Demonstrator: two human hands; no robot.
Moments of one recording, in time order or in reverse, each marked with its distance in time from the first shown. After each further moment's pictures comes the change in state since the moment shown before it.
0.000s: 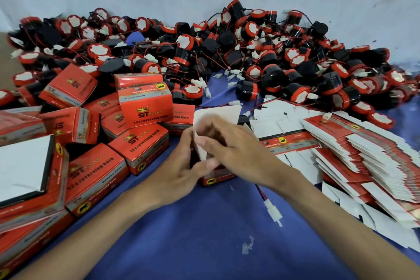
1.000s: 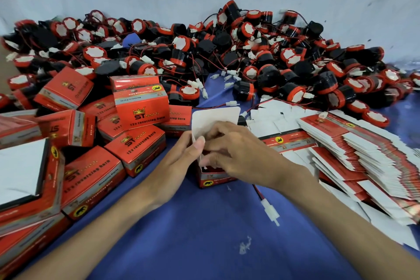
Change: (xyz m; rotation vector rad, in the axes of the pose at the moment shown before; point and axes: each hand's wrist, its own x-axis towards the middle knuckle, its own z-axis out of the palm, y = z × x) left_hand -0.004 0.015 0.002 -0.189 0.088 -0.118; right_hand -0.003 0.011 -0.010 -0.209 -0.092 -0.164
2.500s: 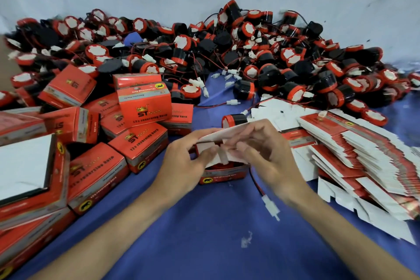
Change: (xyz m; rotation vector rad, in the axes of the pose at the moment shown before) left_hand 0.003 0.006 0.016 0.201 0.224 0.170; right_hand -0.039 0.020 0.021 0.664 0.520 0.061
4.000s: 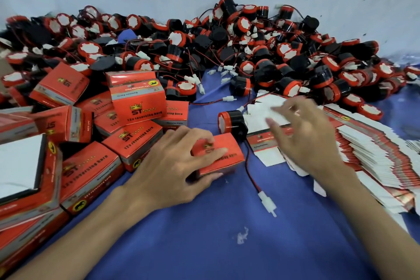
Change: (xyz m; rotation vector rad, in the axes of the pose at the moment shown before) left_hand -0.002 -0.007 -0.024 0.829 -0.121 0.784; right_hand 0.017 0.015 -0.068 -1.217 0.222 -0.319
